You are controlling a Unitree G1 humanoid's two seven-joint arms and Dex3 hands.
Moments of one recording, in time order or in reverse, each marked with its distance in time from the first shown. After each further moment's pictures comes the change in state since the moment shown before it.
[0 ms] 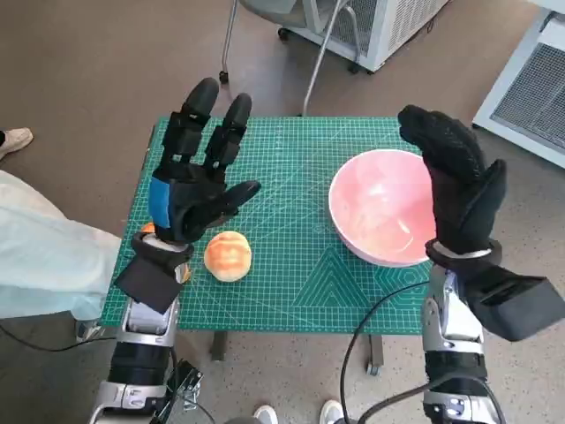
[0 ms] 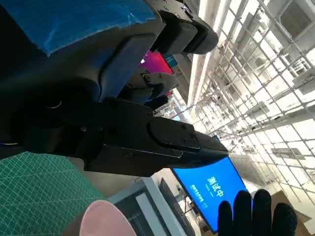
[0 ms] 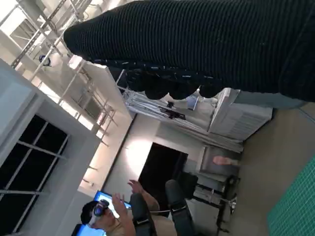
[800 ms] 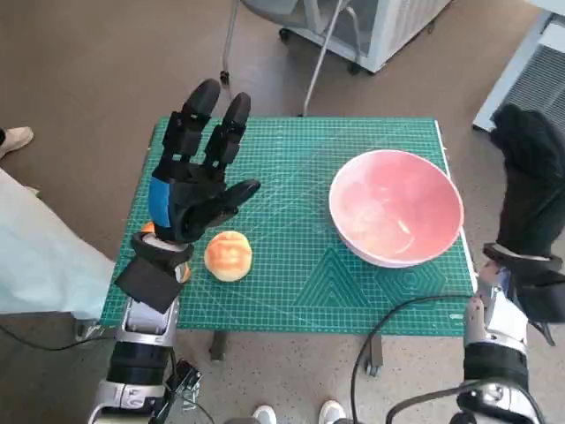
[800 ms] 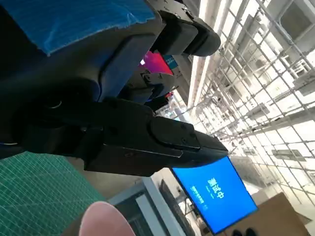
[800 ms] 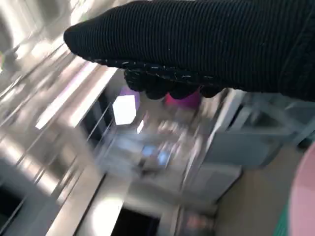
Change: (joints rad) left arm -0.002 -0.001 -0.012 0.004 0.002 0.001 0.013; right arm -0.095 -0.144 -0.207 0.456 -0.019 -0.140 -0.133
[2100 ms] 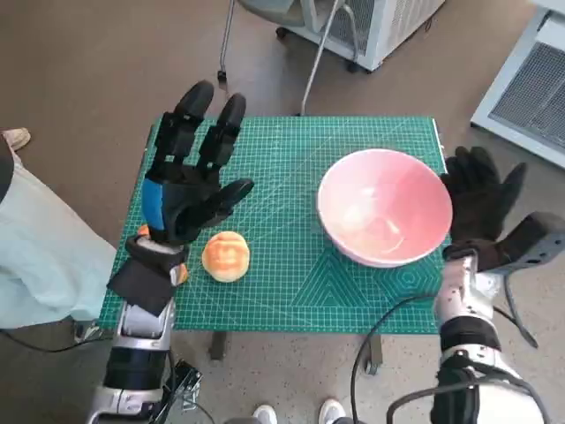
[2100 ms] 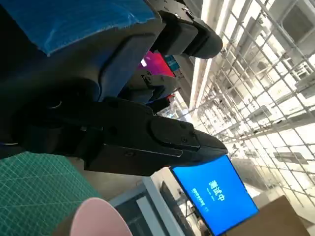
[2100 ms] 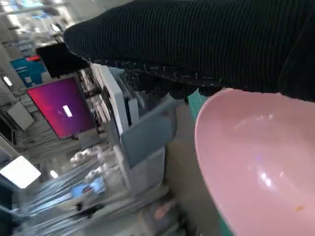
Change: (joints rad) left arm 0.062 0.013 0.020 -0.110 -0.004 0.063 0.003; right arm -0.212 0.091 -0.159 0.413 0.106 0.386 0.023
